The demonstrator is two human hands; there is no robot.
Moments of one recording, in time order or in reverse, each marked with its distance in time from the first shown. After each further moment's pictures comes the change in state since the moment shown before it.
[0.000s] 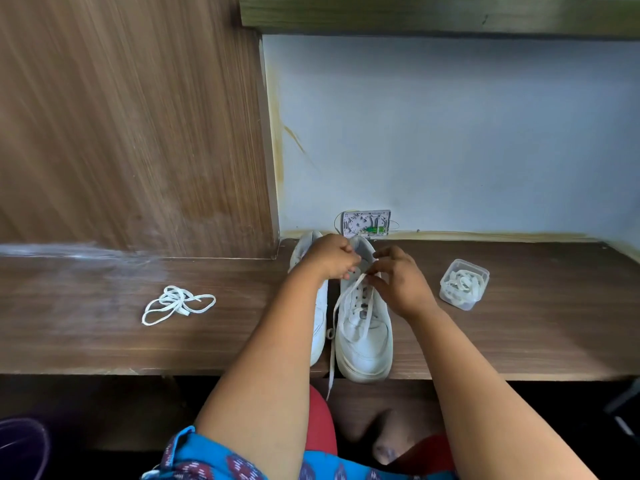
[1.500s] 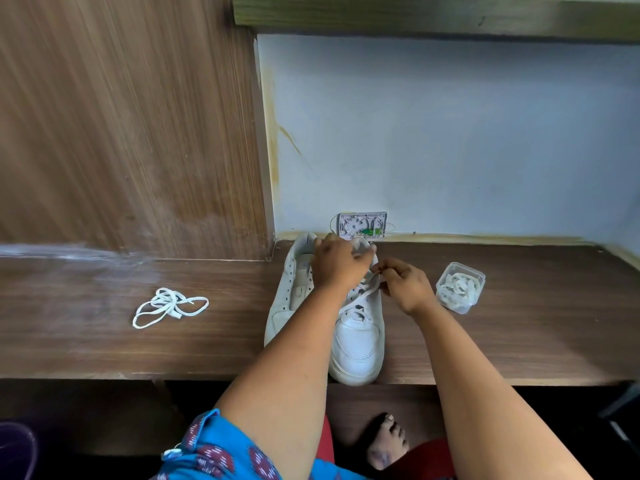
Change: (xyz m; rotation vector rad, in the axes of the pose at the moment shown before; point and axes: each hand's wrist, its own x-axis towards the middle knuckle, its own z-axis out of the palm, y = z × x) left_hand 0.037 -0.019 0.049 0.352 0.512 0.125; right_hand 0.001 0.009 -0.009 0.367 -0.027 0.381
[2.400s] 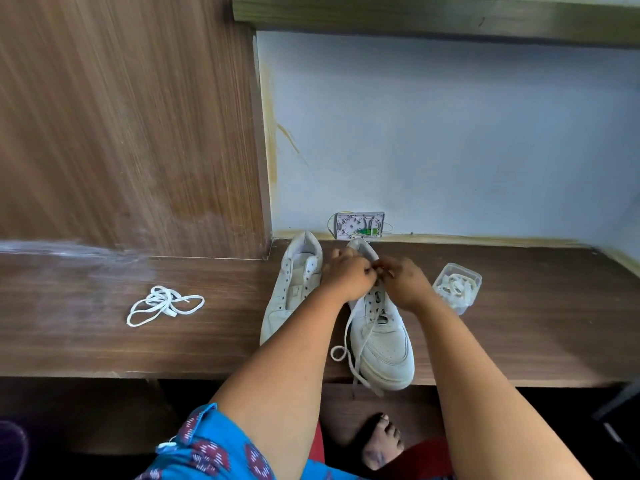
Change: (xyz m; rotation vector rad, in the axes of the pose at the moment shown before) left_hand 0.000 0.002 0.012 0.187 -0.417 0.161; right_hand 0.017 0.004 -0.008 -0.380 -0.100 -0.107
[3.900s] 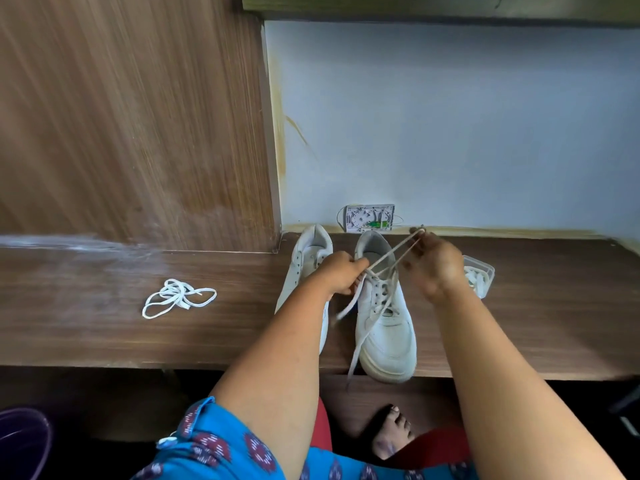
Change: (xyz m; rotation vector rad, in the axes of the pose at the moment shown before) left_hand -0.020 -0.025 -0.016 -0.694 -0.145 -0.248; right_hand -0.006 -0.031 -0.017 1.459 0.276 0.477
